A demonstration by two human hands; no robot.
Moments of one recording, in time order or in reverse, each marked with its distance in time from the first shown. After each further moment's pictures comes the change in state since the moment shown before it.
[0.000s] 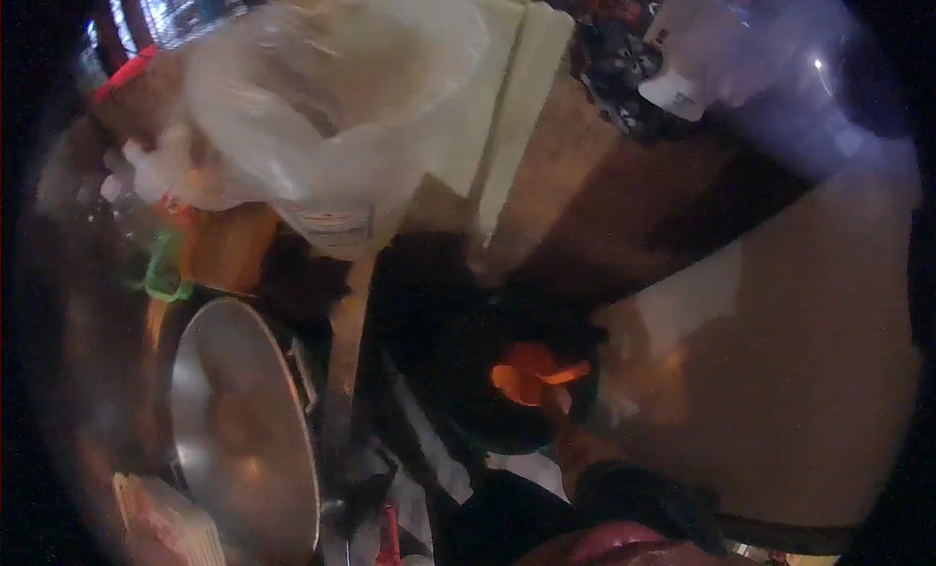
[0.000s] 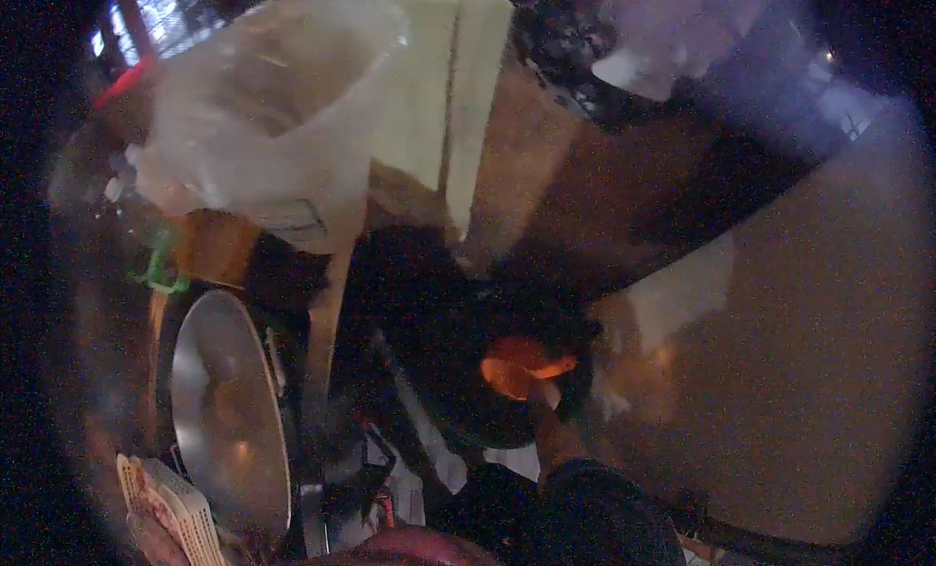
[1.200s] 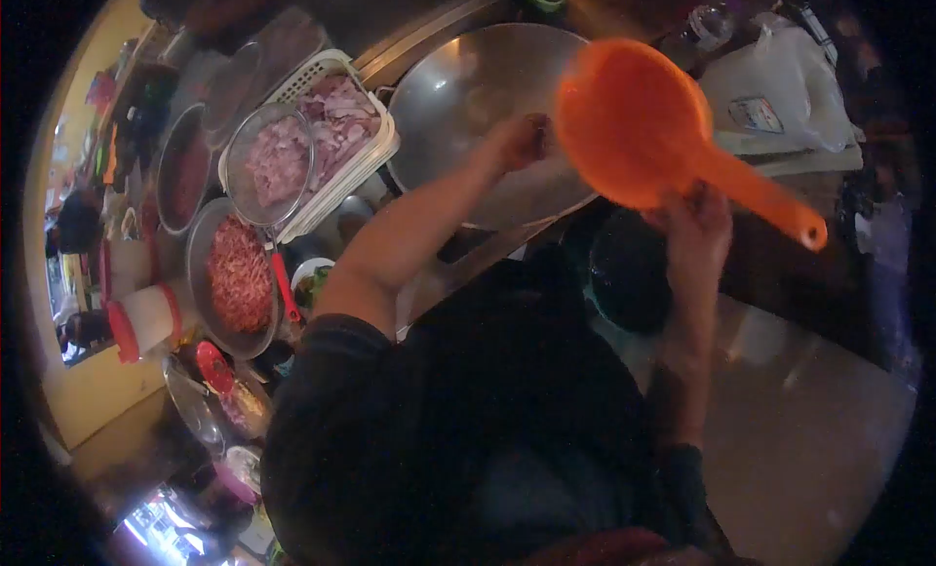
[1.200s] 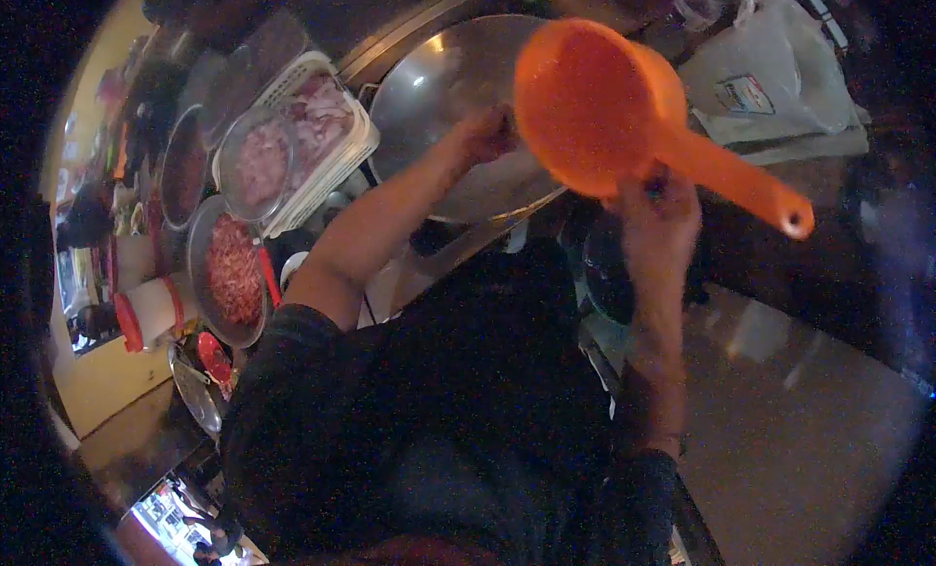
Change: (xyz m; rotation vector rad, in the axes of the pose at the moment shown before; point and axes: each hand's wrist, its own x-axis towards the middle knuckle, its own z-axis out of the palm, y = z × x) left_hand 0.116 -0.066 0.124 -2.086 -0.639 -1.145; right_hand -0.310 -0.337 -0.416 1.239 -0.020 -0.584
